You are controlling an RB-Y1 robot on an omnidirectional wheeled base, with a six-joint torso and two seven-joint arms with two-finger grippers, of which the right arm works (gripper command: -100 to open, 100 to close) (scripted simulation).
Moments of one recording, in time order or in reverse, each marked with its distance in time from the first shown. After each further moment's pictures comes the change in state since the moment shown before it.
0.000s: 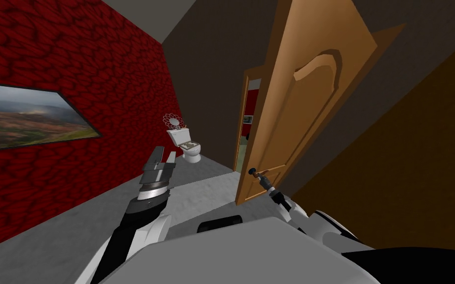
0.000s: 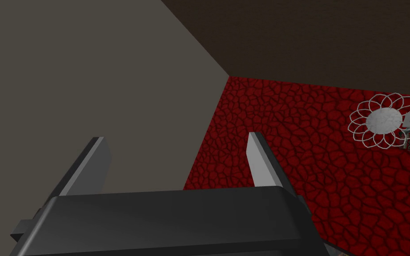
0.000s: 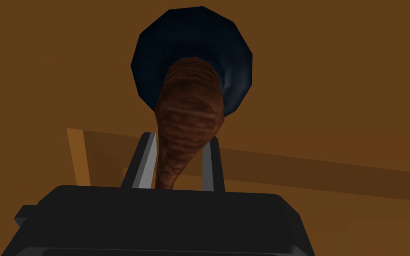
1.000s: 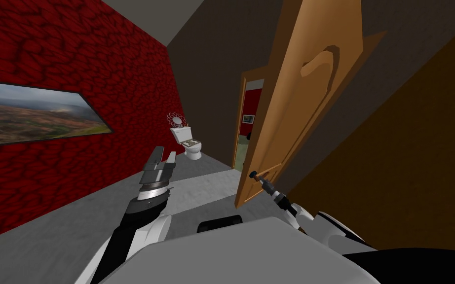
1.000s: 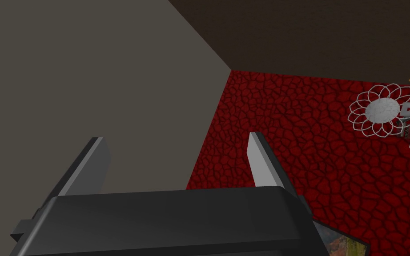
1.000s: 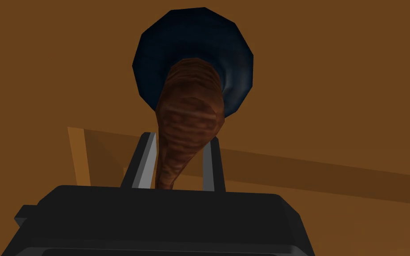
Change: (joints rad) arm 0.024 -0.038 0.066 0.056 0.023 -0.151 -0.035
